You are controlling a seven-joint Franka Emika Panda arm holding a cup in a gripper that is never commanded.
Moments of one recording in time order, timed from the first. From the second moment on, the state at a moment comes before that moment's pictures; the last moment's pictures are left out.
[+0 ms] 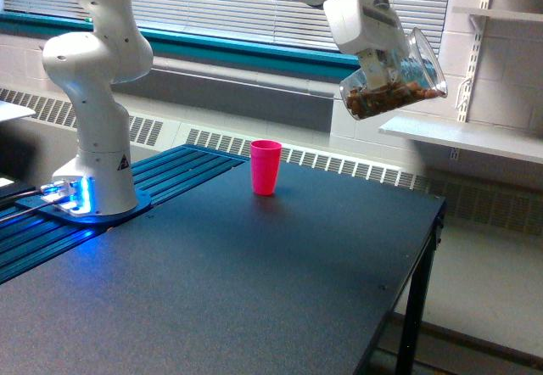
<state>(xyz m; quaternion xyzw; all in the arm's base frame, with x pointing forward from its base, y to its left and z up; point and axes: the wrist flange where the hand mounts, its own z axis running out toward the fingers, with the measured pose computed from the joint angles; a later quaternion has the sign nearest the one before) 0.603 -0.128 0.488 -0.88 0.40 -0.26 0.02</state>
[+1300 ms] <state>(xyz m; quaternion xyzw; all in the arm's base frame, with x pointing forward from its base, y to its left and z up) 0.572 -0.018 0.421 -0.89 0.42 -0.20 0.00</state>
